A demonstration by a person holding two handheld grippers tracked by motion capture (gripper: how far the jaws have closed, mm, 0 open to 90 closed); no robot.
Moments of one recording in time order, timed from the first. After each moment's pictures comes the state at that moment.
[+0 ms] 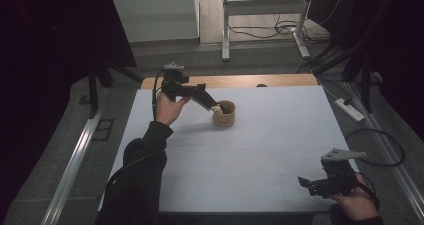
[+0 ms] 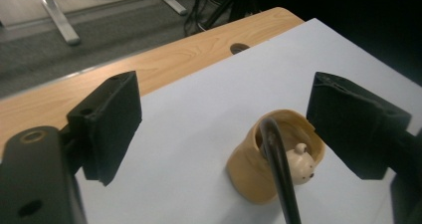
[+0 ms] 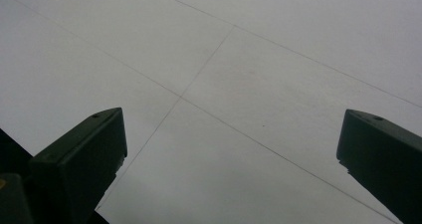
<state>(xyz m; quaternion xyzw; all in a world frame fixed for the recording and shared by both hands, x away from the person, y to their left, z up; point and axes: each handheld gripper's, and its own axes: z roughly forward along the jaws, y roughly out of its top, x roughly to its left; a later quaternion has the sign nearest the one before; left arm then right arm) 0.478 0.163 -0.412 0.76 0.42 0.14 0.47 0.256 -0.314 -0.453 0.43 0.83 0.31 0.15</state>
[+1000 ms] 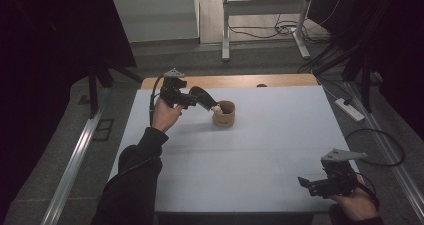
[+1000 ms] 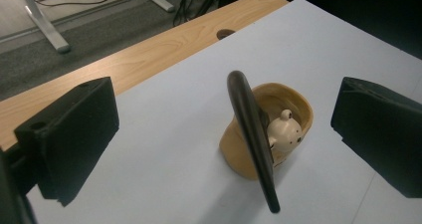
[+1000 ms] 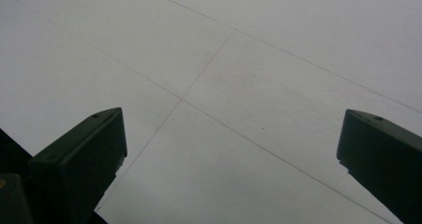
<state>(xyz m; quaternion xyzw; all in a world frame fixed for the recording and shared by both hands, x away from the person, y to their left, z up) 0.461 0.168 -0.420 0.78 0.38 0.13 0.47 0.255 -0.313 -0.453 0.43 0.83 0.32 0.15</state>
